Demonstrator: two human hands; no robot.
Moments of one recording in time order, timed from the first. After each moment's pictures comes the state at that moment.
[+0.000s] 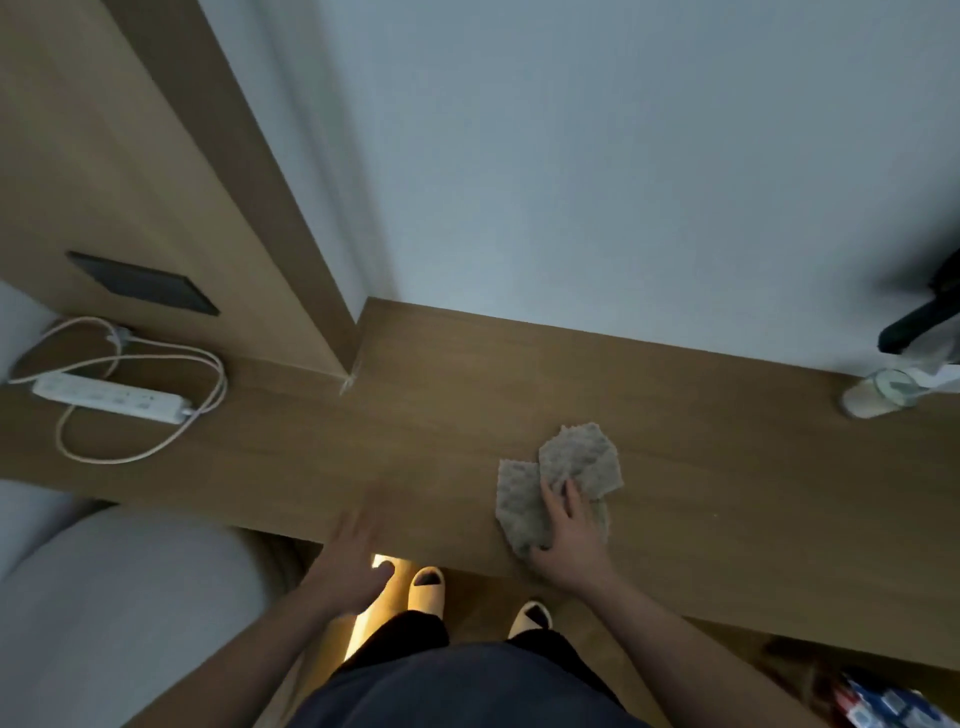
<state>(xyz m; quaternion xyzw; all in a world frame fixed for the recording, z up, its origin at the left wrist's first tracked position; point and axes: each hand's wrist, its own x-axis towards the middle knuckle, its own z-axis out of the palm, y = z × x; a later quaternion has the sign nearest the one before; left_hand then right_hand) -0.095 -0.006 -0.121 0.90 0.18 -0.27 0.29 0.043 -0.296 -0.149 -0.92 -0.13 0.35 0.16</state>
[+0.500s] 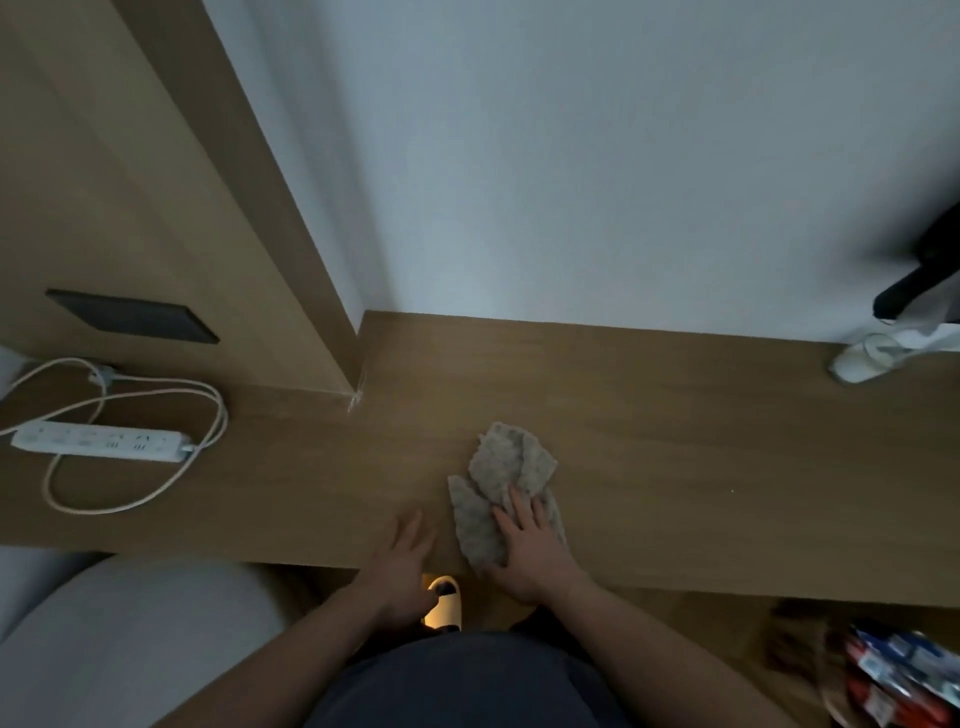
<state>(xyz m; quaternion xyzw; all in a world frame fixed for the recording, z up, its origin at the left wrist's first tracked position) -0.074 0.011 -0.148 0.90 0.05 -0.40 0.18 0.005 -0.203 -0.165 -0.90 -0.19 0.39 0.10</state>
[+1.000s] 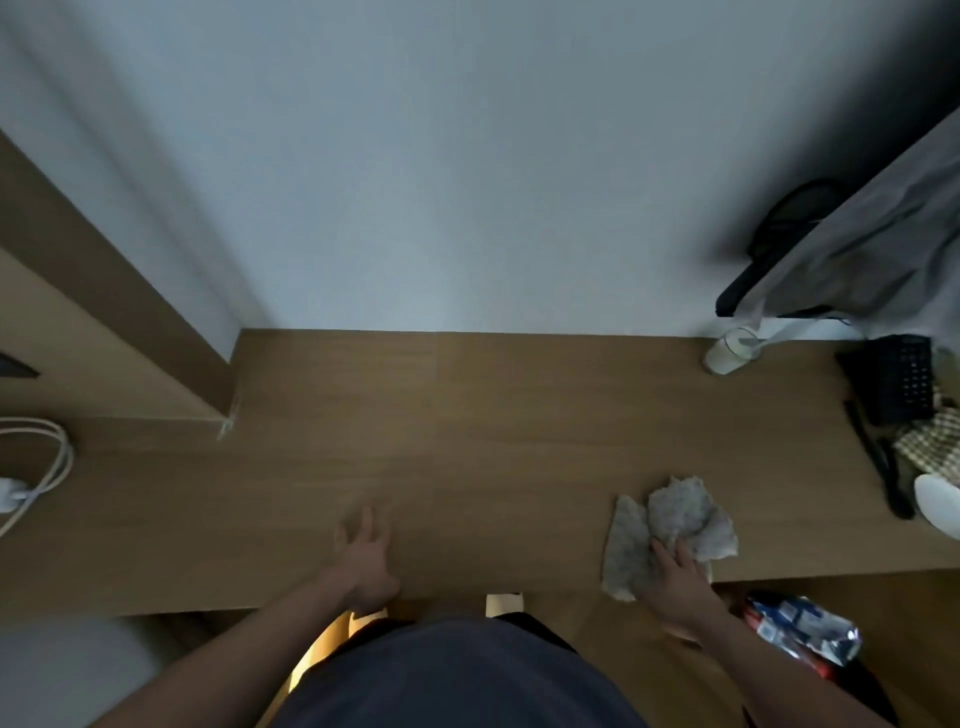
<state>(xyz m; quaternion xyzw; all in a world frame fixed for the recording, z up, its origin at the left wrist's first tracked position) 0.004 -0.103 -0.145 0.88 0.09 -0.45 0.13 0.033 -0.554 -0.167 -0.91 0.09 0.40 0.06</state>
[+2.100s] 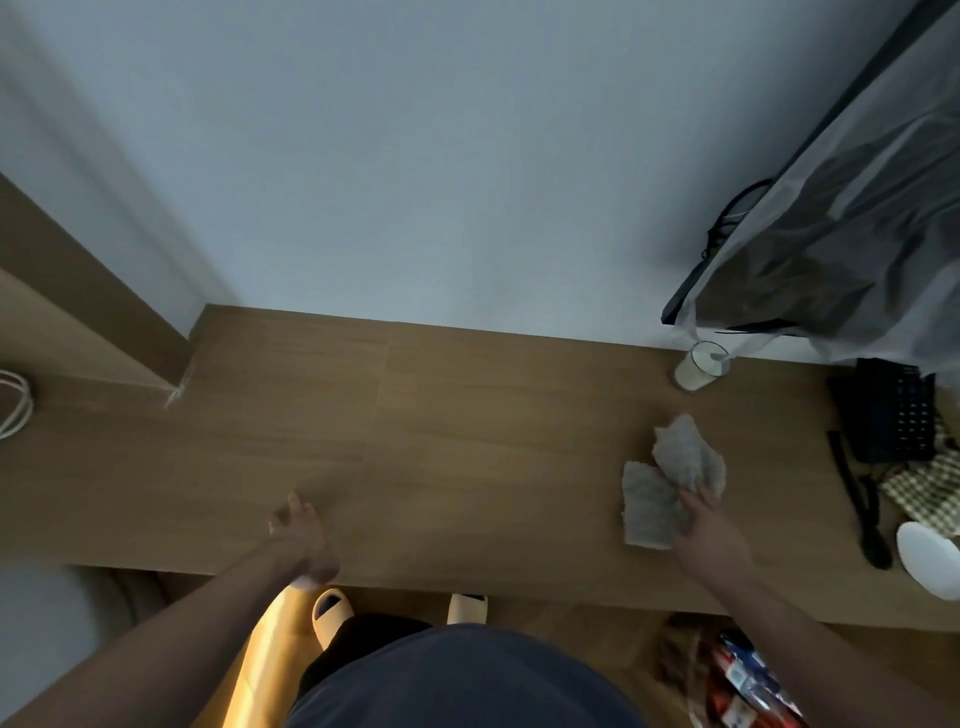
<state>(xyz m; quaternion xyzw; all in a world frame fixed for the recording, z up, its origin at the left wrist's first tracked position) 0.020 -0.182 -0.122 0.85 0.25 -0.46 0.07 0.139 -0.685 -0.130 -0.97 0.02 0.20 0.12</state>
